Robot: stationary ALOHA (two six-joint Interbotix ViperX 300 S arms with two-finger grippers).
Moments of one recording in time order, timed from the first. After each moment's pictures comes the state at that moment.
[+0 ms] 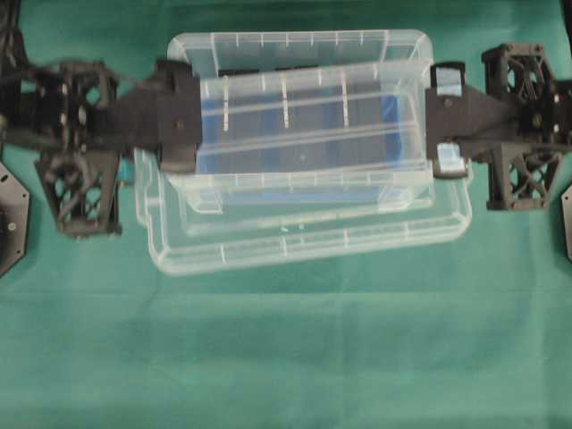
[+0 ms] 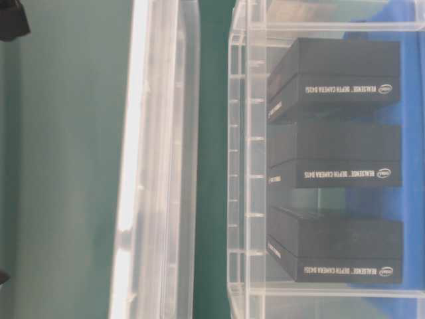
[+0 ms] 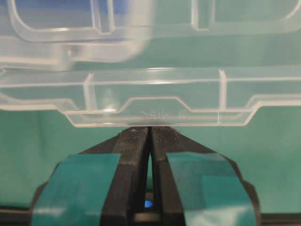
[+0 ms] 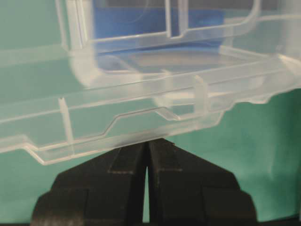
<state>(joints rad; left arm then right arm) 0.00 -0.33 0.32 0.02 1.28 -0.08 -0.01 -0.42 0.49 -0.24 1.14 0.16</state>
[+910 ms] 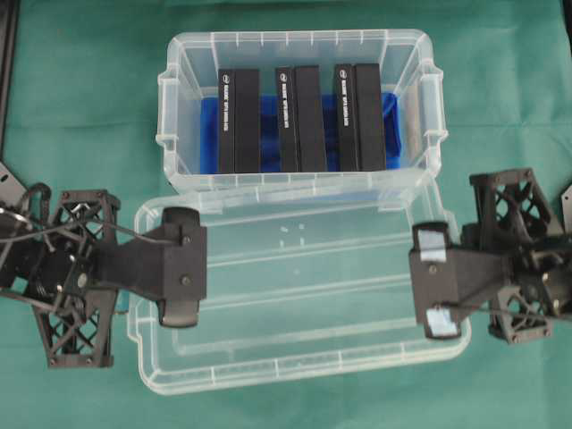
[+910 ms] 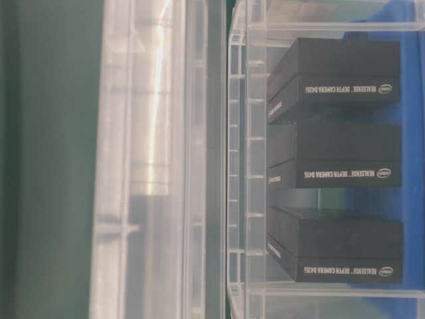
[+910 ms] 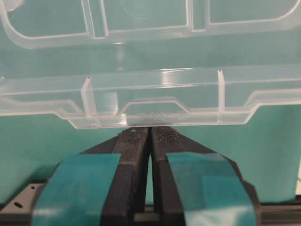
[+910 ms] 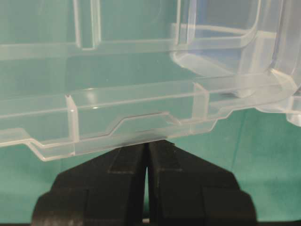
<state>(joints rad) -0.33 -0.23 0.29 0.03 1.28 -0.37 0.40 -0.29 0.40 -0.33 1.26 0.47</state>
